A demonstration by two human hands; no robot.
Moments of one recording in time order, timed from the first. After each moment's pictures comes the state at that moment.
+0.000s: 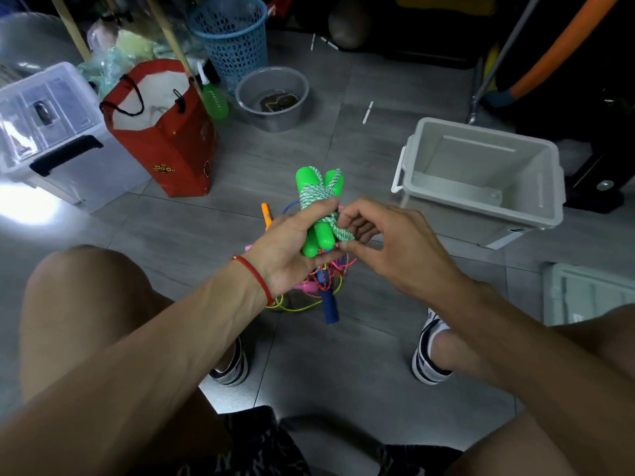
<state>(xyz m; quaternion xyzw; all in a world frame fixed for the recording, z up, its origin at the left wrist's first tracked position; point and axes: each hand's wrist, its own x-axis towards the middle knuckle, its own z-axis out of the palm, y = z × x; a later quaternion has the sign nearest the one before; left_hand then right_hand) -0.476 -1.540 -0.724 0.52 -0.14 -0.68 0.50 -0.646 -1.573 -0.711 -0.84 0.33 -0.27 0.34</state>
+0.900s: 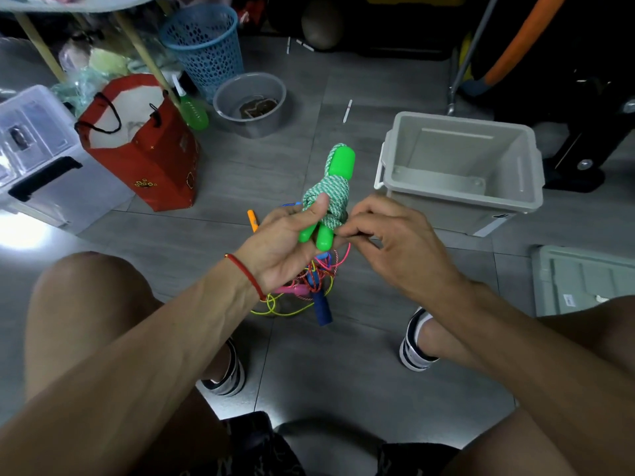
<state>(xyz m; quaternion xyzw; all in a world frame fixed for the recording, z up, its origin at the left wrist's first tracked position) -0.495 -1.552 -0.719 0.45 -0.21 -0.70 0.51 -0.675 -1.578 -0.727 -0.85 0.32 -0.36 0.21</state>
